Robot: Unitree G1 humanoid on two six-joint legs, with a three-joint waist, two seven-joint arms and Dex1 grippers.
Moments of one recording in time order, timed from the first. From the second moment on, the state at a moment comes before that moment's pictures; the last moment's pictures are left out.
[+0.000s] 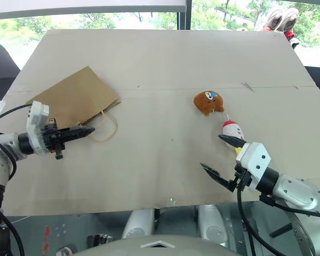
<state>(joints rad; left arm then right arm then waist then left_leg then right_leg) -0.23 0.97 0.26 0.20 -0.76 0.64 -1.30 0.30 -0.62 -0.12 -0.78 0.42 0.32 0.71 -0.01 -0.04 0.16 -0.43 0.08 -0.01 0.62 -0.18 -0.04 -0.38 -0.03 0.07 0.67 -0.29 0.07</state>
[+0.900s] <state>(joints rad) -0.41 0.53 0.30 -0.07 -1.66 1.20 -0.48 -0.46 -0.18 0.39 0.03 0.29 0.47 0.64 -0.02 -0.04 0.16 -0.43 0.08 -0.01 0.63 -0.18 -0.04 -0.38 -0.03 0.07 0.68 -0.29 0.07</state>
